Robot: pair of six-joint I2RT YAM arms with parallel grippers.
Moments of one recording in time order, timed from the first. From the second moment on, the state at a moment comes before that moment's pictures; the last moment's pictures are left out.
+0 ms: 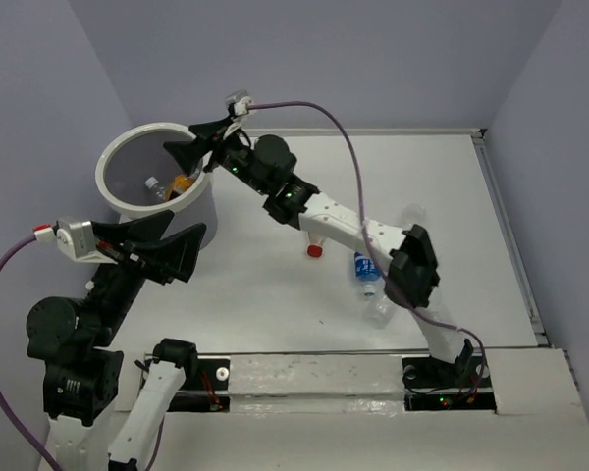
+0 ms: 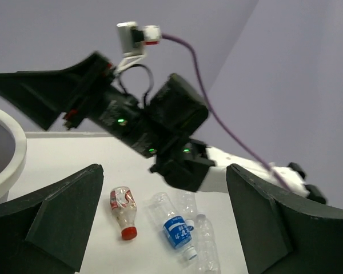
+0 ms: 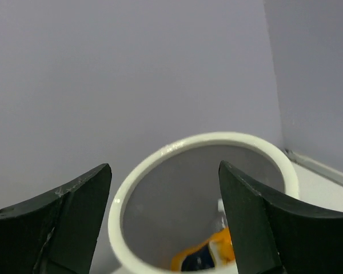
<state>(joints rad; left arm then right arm) -0.20 0.40 1.14 -0.42 0.29 -0.54 0.97 2.27 2.23 0.43 0.00 0.33</state>
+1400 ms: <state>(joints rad) -0.73 1.92 1.36 -0.21 -0.24 -0.52 0.49 1.18 0.68 -0.13 0.24 0.45</state>
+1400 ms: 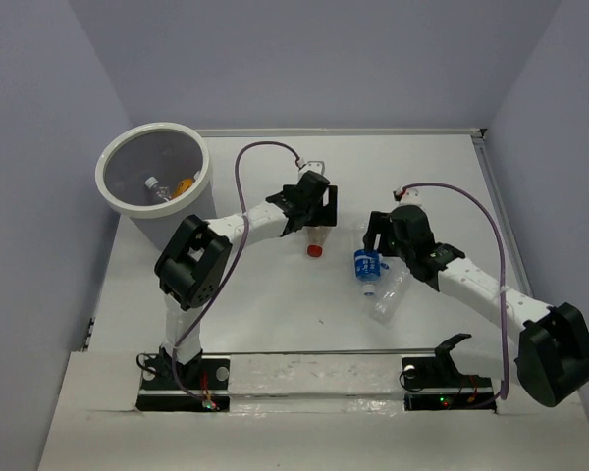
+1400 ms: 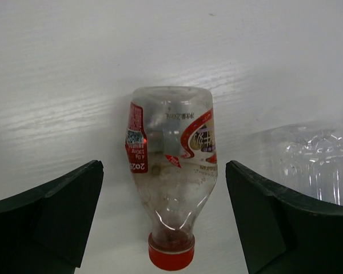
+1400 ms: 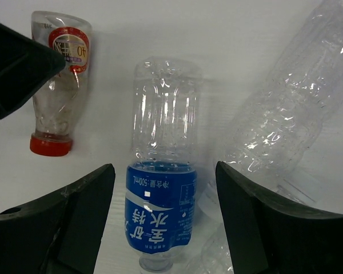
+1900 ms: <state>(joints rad) -0.68 2.10 1.47 -0.20 -0.21 -0.48 0.48 1.36 0.81 -0.13 0.22 0.42</state>
